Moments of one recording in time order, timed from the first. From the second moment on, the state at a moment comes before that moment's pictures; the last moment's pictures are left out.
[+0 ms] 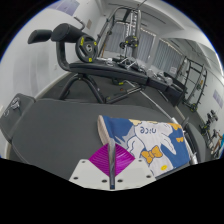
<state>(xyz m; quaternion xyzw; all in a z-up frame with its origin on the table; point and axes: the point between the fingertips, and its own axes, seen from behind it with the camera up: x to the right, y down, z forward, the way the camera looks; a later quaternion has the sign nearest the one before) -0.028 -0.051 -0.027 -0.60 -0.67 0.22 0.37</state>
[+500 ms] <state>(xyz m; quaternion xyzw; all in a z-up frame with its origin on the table) -0.017 -0.052 0.140 -0.67 -0.56 0.41 0.27</state>
